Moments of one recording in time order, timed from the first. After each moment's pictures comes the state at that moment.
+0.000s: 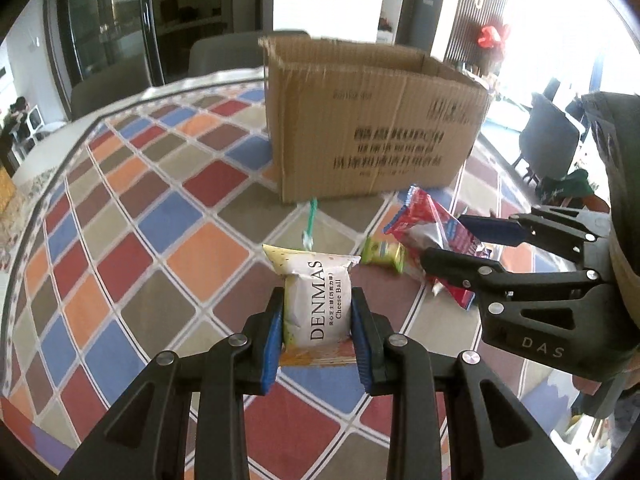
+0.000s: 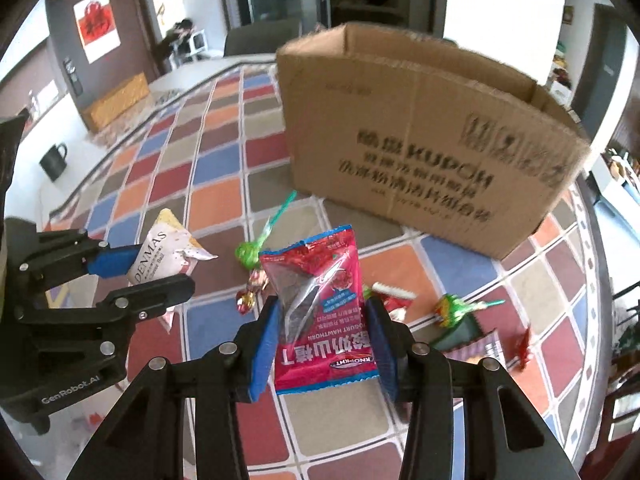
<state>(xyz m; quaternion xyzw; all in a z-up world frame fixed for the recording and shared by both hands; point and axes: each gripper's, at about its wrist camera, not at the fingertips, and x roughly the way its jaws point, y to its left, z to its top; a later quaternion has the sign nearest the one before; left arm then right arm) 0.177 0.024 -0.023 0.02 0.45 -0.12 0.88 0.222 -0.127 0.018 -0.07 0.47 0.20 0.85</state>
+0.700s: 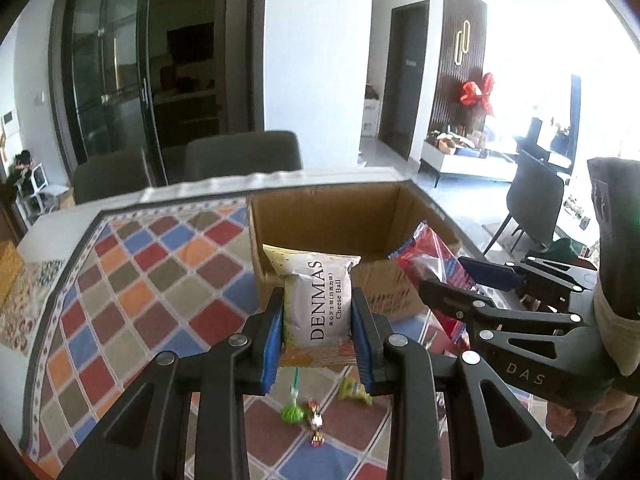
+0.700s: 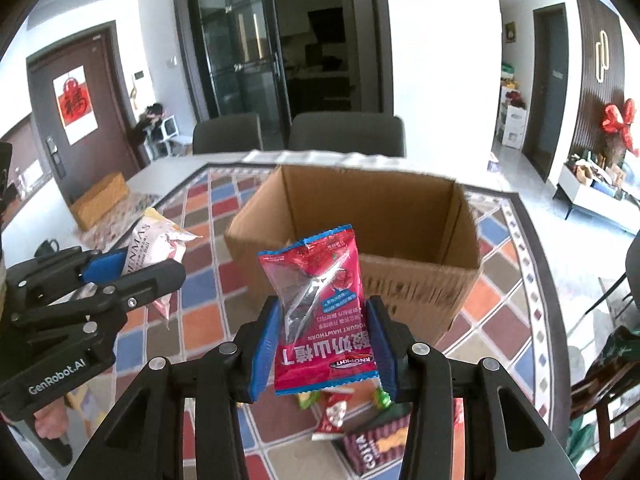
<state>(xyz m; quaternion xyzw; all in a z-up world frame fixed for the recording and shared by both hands) 0.222 0.000 0.087 0.02 0.33 -0.13 0.93 0.252 -0.166 0.111 0.00 0.37 0.15 0.92</state>
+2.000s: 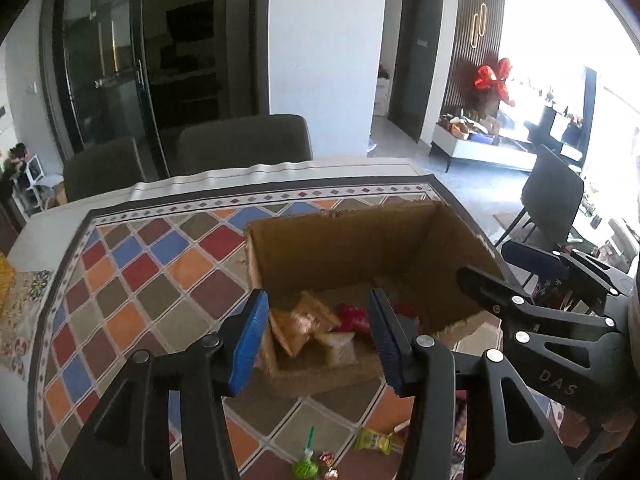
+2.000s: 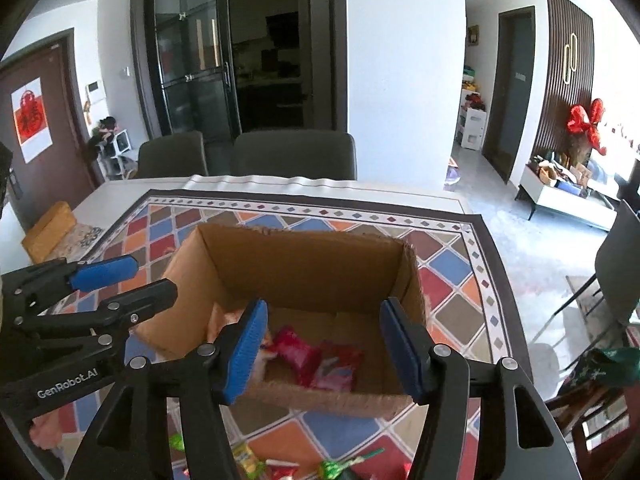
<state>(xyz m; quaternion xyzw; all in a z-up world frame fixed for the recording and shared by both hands) 0.308 -0.012 0.081 0.03 0.38 -0.11 0.92 0.332 -0.179 0.125 -0.01 0.37 0.07 0.93</state>
